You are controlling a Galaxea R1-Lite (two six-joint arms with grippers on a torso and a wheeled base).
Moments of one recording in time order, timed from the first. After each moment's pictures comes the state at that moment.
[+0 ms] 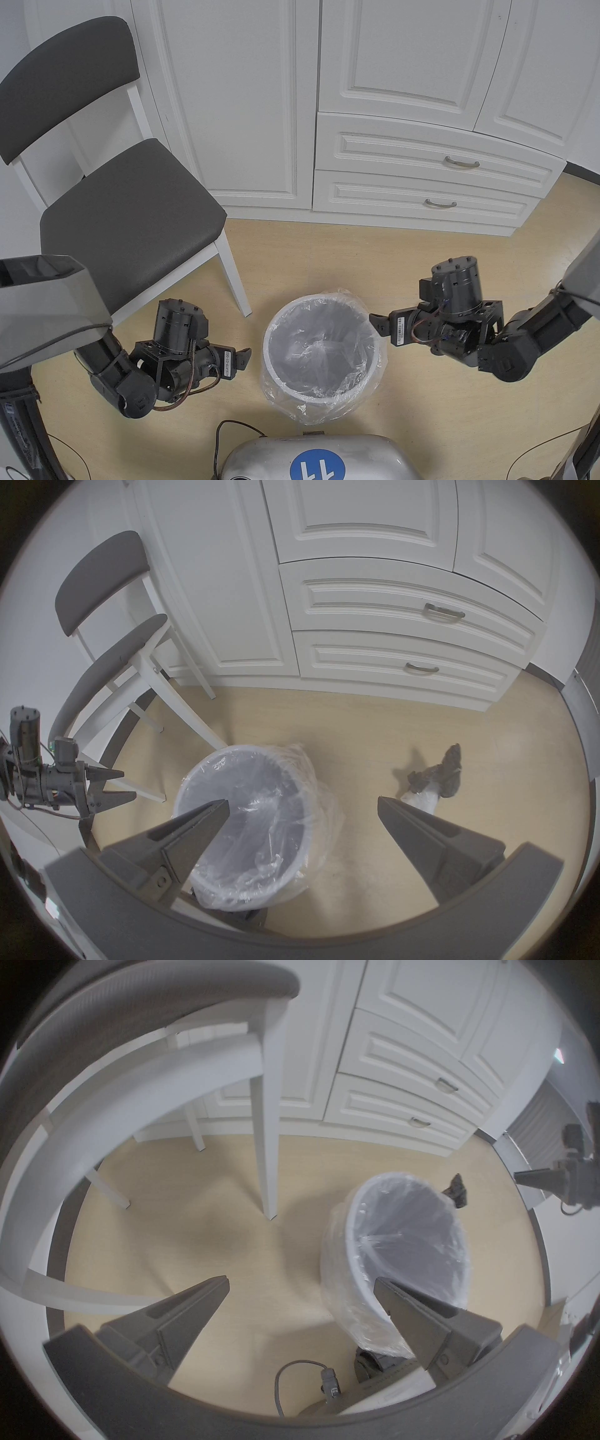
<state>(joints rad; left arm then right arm) -0.47 2.09 -0.57 -0.89 0.16 -0.20 0.57 1.95 -0.76 -0.69 -0.29 0.21</state>
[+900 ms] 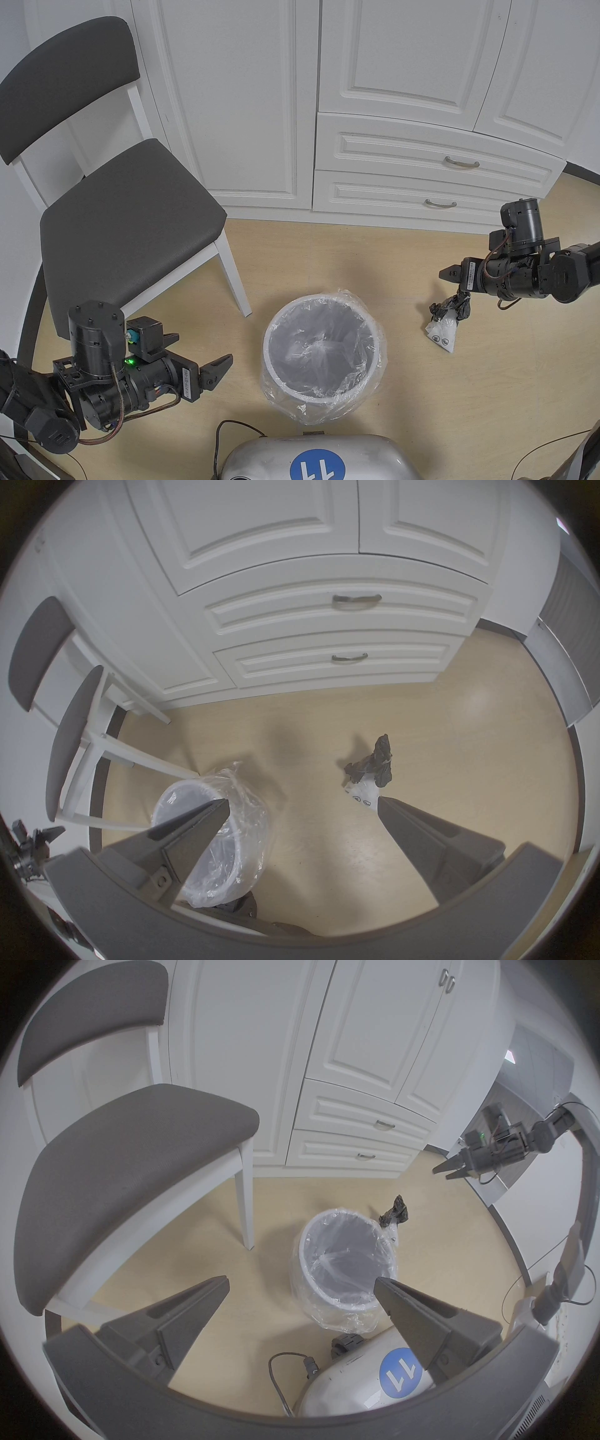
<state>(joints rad) -0.53 1.62 -0.29 -0.89 0.07 -0.12 0.23 1.79 -0.97 -0.21 -0.13 0.28</state>
